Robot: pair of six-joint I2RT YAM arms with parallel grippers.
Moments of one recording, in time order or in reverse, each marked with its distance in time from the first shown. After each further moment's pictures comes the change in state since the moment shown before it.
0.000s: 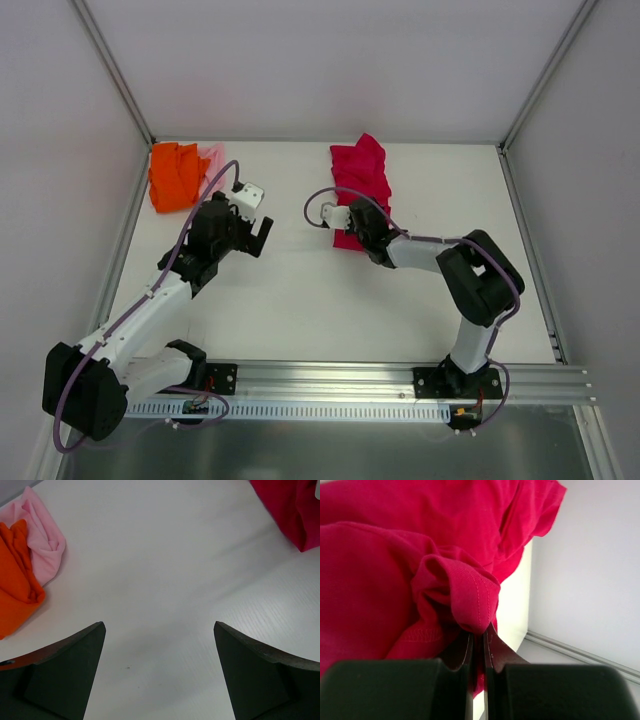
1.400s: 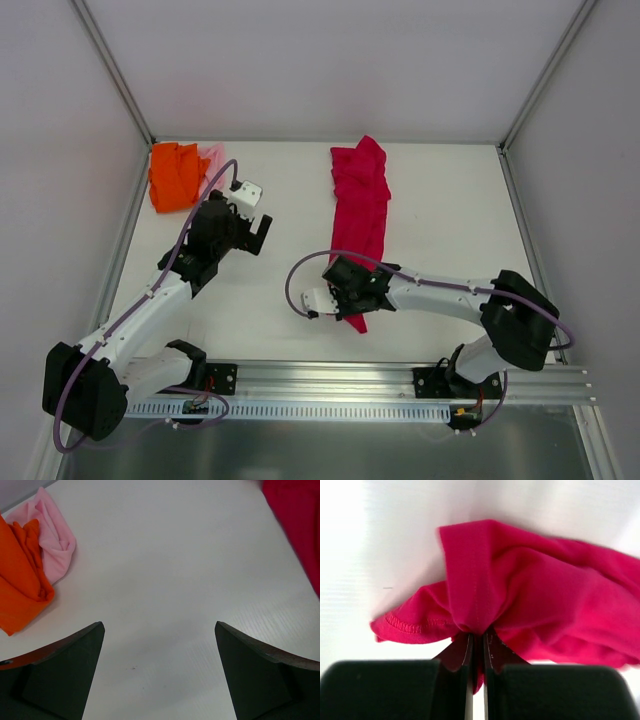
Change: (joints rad) left arm 0.000 0.002 0.000 0.016 -0.039 -0.002; right arm 0.406 -0.277 -0.076 -0.853 -0.393 0.288
